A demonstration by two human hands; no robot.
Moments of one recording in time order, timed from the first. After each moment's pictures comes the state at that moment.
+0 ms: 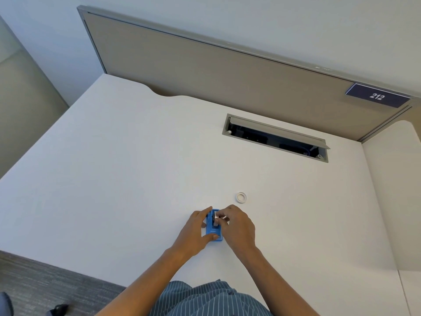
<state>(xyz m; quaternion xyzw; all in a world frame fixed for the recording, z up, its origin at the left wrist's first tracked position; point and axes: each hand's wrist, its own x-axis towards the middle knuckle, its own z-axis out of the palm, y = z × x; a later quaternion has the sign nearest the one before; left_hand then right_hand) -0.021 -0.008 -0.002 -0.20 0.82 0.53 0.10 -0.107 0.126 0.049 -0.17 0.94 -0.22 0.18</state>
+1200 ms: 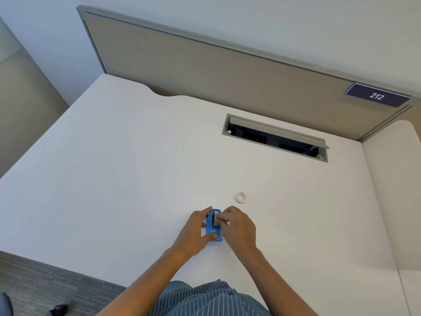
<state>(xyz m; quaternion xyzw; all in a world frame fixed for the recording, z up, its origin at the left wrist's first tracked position) -0.022 -0.009 -0.009 -0.20 0.82 0.52 0.09 -0.108 0.132 0.044 -0.23 0.94 -0.22 0.15</state>
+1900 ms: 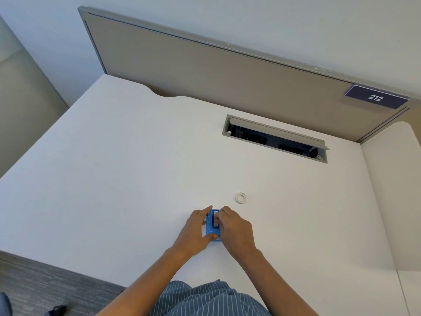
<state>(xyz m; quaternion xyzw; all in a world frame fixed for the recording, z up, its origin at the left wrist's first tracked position) -0.023 -0.009 -0.012 -0.19 0.83 0.52 0.07 -0.105 0.138 0.022 -0.37 0.92 -0.13 0.08</state>
